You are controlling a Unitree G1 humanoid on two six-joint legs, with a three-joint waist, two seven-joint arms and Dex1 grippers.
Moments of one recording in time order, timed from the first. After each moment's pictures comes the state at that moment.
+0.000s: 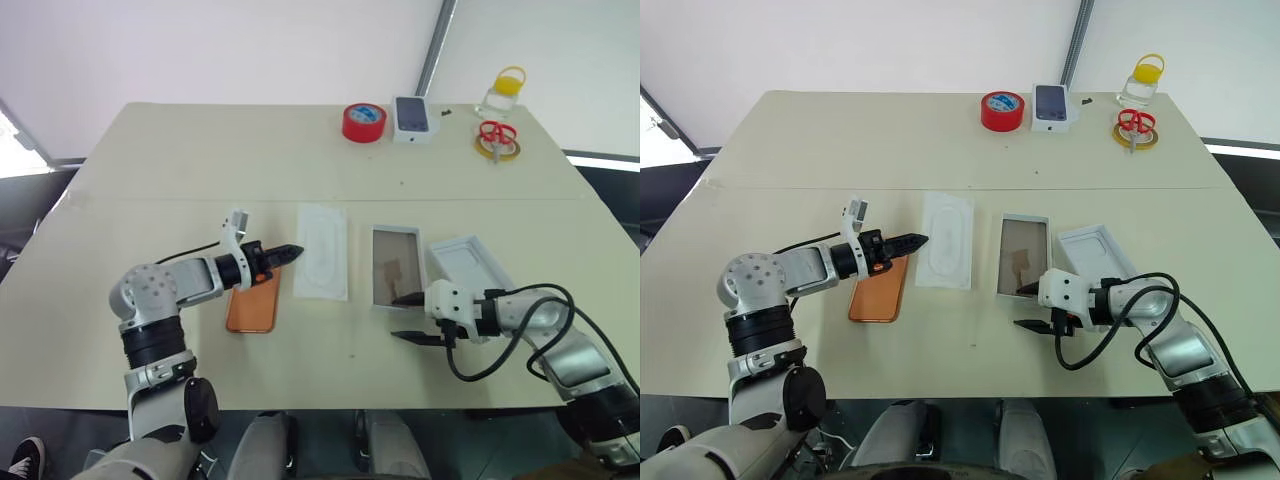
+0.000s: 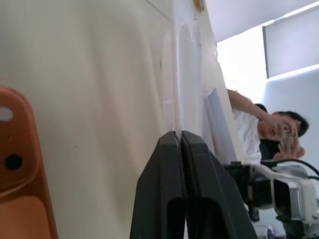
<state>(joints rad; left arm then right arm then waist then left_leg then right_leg) -0.61 0.15 0.53 0.04 -0.82 1.50 -0.34 -0.20 -0.81 0.18 -0.05 0.15 0.05 1.15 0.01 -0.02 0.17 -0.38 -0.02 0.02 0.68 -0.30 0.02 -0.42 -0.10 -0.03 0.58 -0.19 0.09</state>
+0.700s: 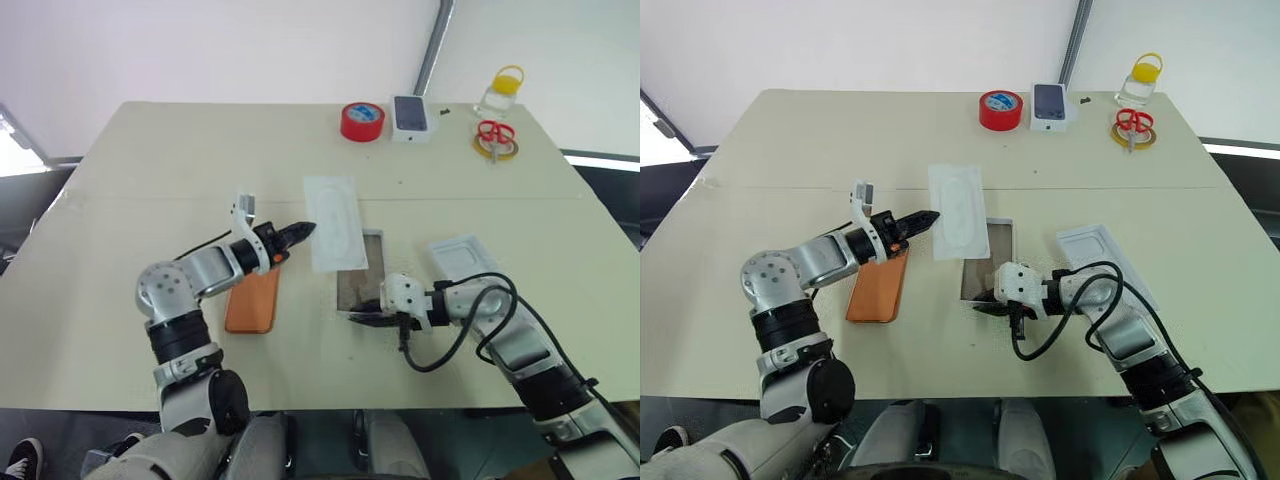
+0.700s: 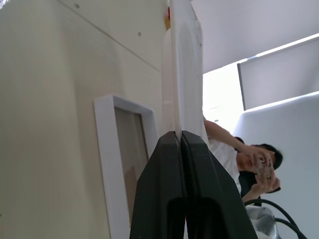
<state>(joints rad) -0.64 -0.01 0.58 0.02 -0.88 1.43 -0.17 -0.31 -0.63 0.28 -0.06 0.15 0.15 1.15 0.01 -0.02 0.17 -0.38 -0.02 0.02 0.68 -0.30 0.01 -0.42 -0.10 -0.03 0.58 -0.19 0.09</state>
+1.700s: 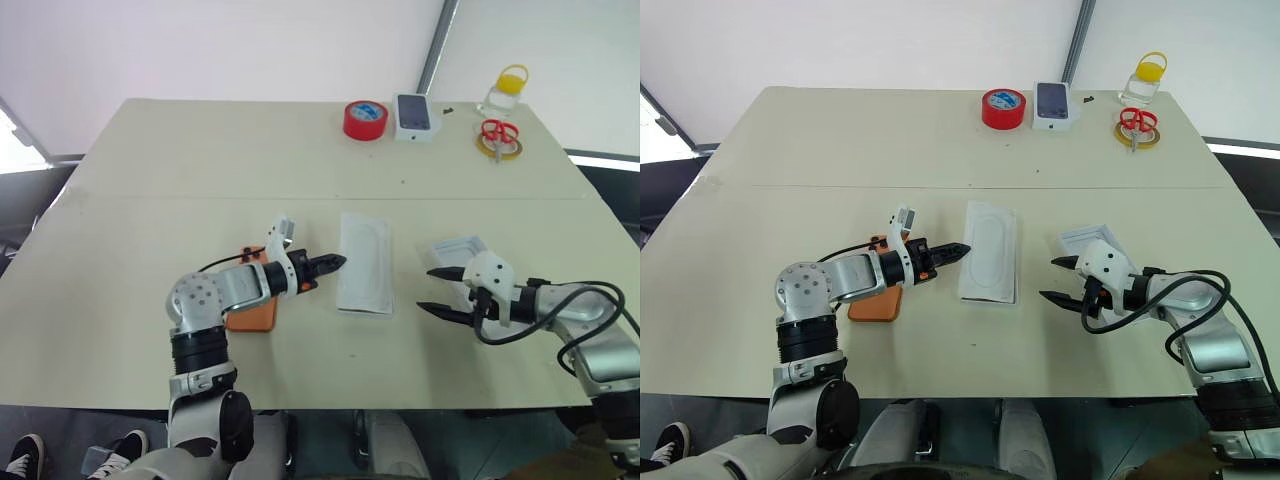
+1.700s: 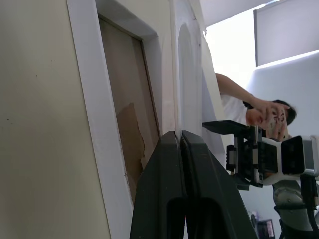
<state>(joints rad) -0.57 -0.05 0.38 0.01 -0.90 1.43 -0.14 -0.15 -0.81 -0.04 0.00 0.23 0.12 1.07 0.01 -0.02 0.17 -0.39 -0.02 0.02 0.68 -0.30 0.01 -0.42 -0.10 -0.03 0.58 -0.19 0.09</state>
